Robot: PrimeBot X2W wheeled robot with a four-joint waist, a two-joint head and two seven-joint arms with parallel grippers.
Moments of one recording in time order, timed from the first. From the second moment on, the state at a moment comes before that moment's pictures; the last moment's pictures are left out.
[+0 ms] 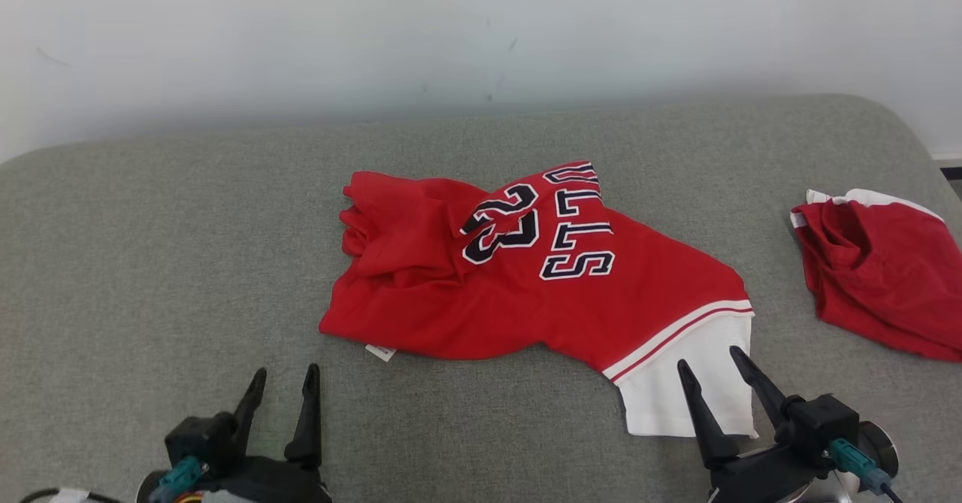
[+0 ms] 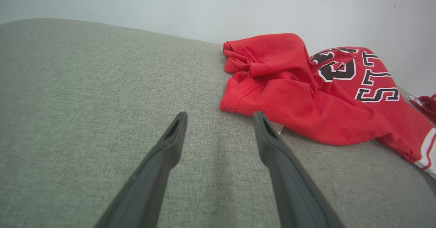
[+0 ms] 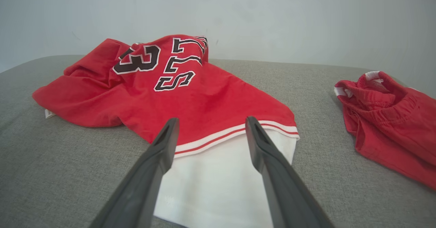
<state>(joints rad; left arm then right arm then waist) -0.29 0.05 -0.11 0.47 -0.27 -0.02 -0.26 -0.15 -0.30 0.39 0.29 0.25 0.13 -0.26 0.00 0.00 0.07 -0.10</state>
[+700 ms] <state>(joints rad) -0.58 0.09 -0.04 0.75 -0.12 -0.10 -0.26 -0.22 -0.24 0.37 0.31 0.23 0.13 -0.26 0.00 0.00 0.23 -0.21</state>
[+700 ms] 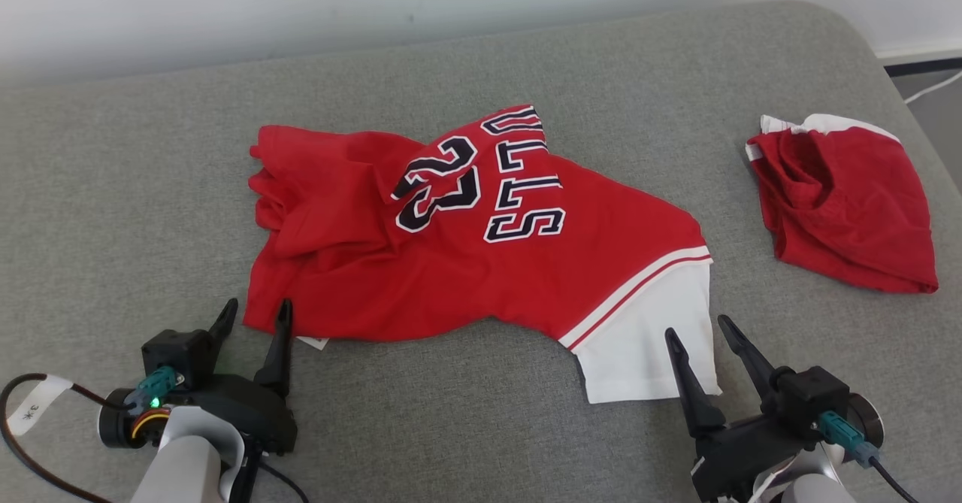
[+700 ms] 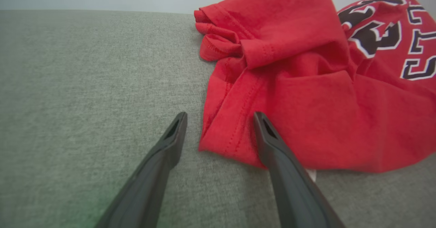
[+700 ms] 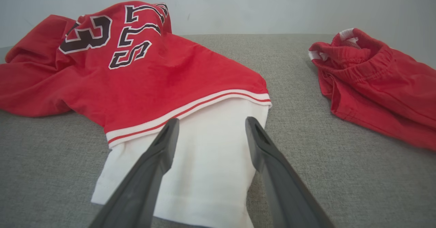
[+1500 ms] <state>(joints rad) -0.57 0.07 -0.06 0.45 -0.08 -0.13 -0.26 -0.24 -0.21 0.36 0.31 0.23 0.13 -0.26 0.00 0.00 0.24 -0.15</state>
